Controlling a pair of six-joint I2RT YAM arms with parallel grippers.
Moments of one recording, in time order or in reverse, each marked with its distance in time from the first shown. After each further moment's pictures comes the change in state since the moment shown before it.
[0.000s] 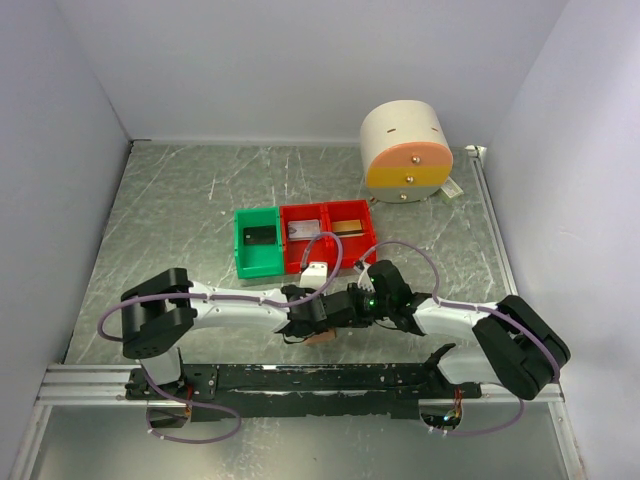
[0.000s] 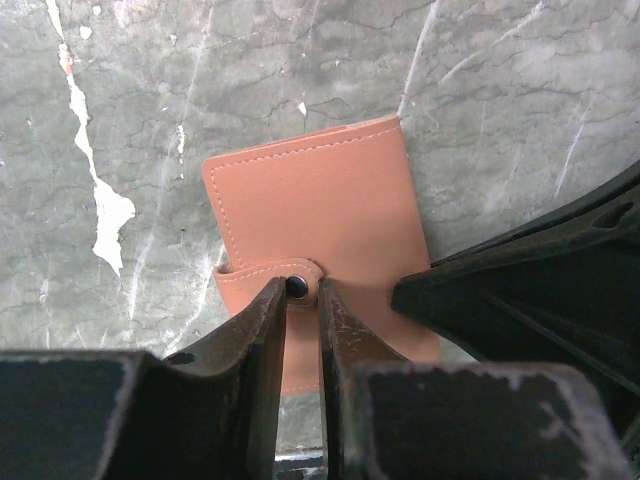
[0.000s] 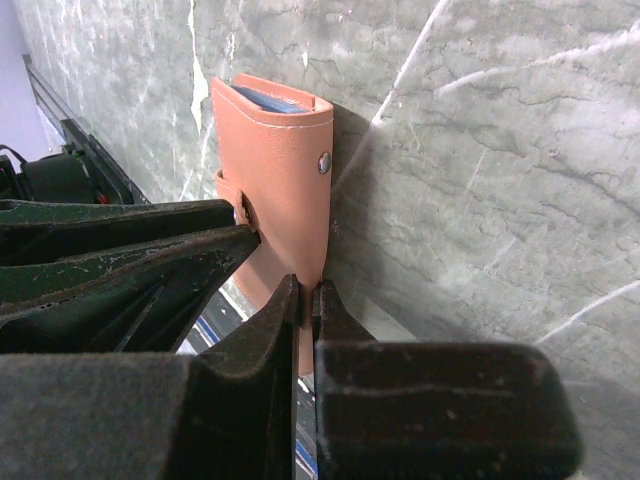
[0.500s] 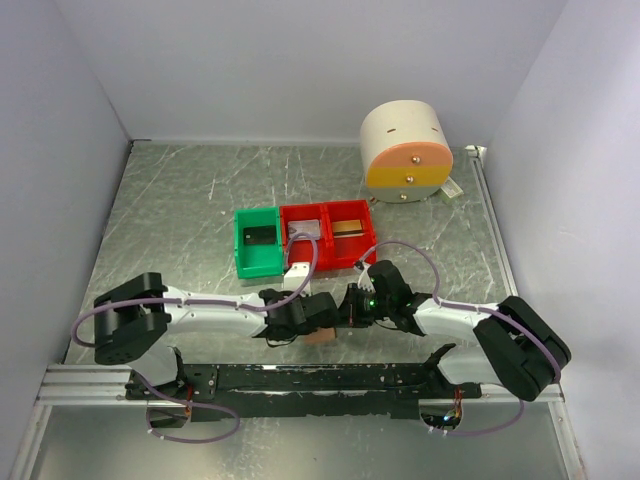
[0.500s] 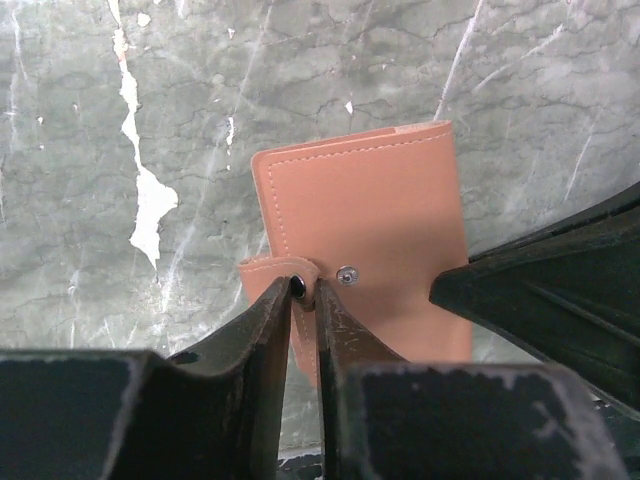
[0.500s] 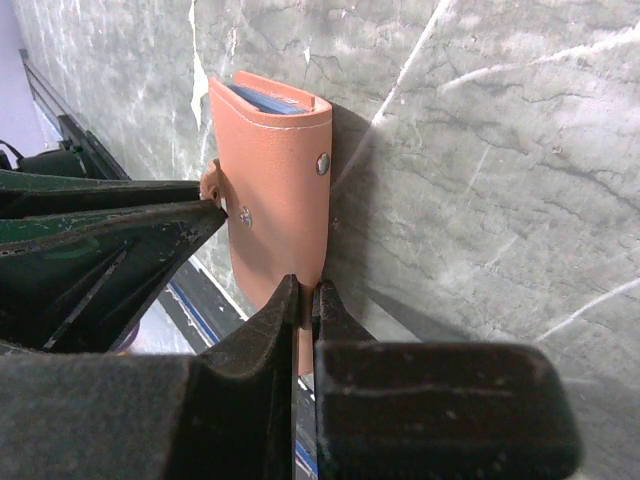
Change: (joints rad) left arm 0.010 -0.133 -0.159 0.107 -0.001 -0.035; right arm 0.000 -0.006 -0.002 -0.007 0.000 -0.011
